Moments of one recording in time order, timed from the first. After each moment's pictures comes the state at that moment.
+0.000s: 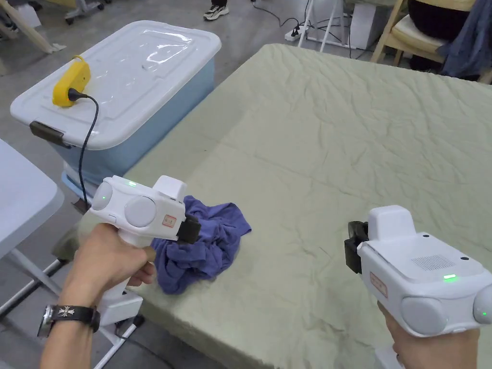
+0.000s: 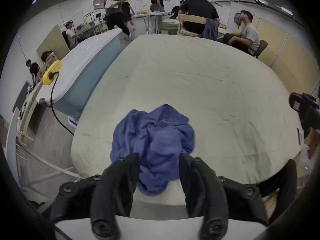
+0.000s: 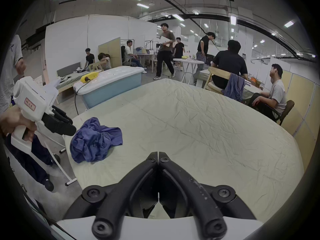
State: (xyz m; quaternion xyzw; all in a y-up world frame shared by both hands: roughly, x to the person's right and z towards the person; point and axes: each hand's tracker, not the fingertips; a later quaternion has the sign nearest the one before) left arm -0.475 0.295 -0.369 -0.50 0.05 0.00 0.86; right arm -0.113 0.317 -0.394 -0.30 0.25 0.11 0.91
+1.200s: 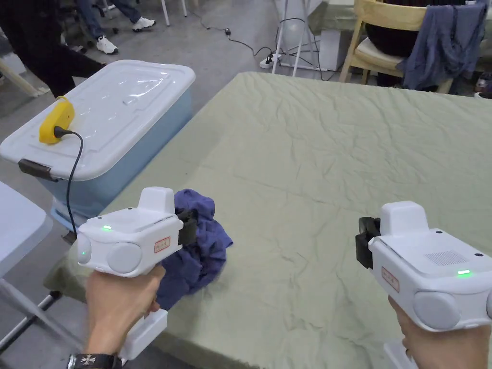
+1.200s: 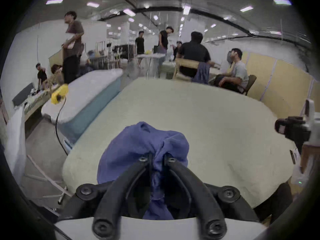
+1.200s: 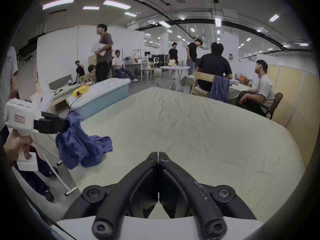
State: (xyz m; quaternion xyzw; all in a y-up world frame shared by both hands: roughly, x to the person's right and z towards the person) left arm -0.406 0.355 -0.312 -0.29 0.04 0.03 0.96; right arm -0.033 0.357 -0.361 -0.26 0.20 0.07 0.94
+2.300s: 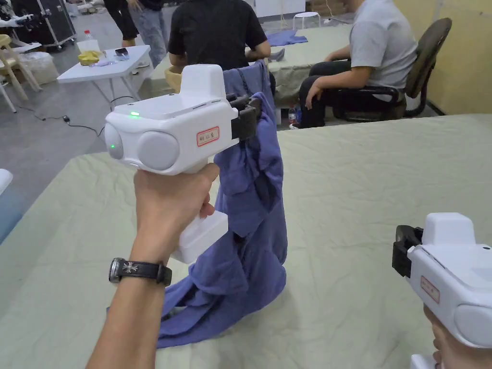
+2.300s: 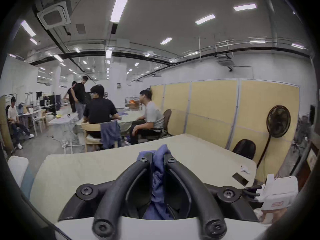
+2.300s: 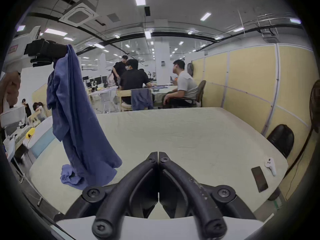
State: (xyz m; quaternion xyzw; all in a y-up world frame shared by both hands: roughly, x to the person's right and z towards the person) left arm -0.014 0.556 -0.422 -0.09 -0.31 -0.02 0.95; right arm 0.275 0.394 -0.276 -0.21 -0.08 -0.04 0.97
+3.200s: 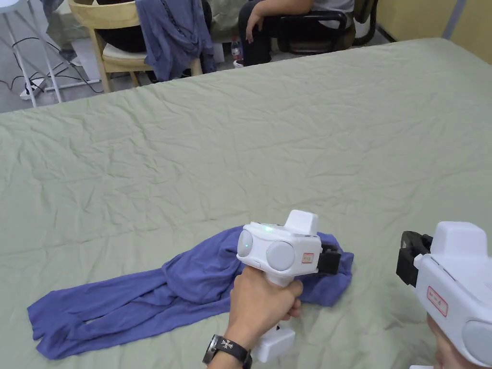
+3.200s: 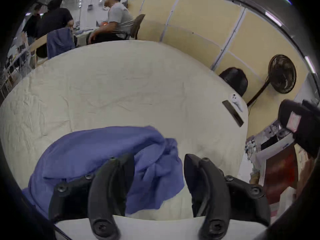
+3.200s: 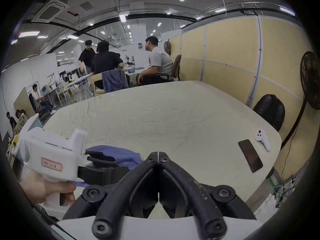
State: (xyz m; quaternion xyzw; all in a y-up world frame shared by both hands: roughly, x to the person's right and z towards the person) left arm 0.203 0.233 -0.467 -0.44 -0.39 -0.04 0.81; right arm 0.362 0.312 -0.287 -0.29 -0.16 -0.08 0.94
